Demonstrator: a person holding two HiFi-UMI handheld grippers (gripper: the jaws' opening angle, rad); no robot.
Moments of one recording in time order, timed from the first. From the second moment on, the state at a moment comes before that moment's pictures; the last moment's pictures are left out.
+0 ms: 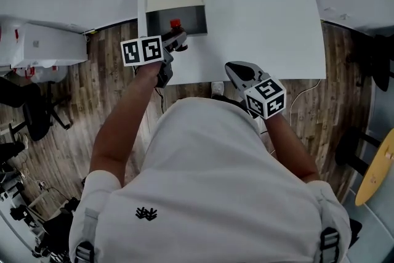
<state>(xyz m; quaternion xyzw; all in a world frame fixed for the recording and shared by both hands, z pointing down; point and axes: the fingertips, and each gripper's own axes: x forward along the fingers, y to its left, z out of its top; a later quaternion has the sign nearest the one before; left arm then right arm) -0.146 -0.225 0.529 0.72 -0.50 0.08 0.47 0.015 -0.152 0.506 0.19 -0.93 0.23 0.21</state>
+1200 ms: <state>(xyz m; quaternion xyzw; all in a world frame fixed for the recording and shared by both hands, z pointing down) -0.168 -0.292 0.642 0.60 -0.57 0.23 0.51 0.072 -0.219 0.529 0.17 -0.92 0.28 0.20</state>
